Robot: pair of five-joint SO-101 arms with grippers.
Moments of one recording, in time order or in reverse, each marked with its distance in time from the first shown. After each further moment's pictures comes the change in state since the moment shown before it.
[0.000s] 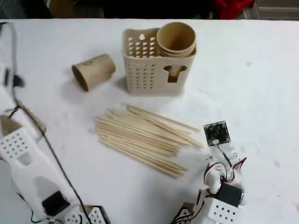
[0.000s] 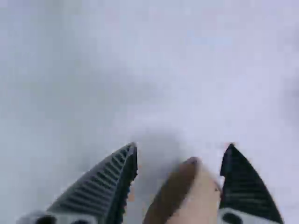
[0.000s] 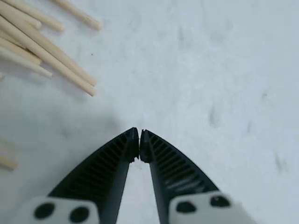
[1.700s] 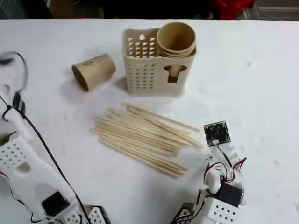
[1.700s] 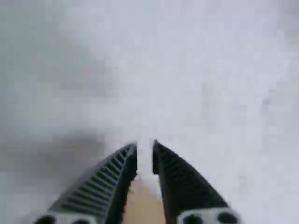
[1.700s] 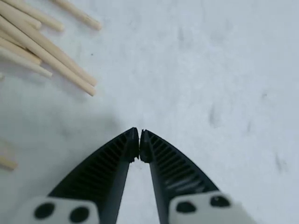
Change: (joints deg) left arm -0.7 -19.3 47.6 -0.4 5.6; right arm 0.0 0.0 0.0 0.0 0.0
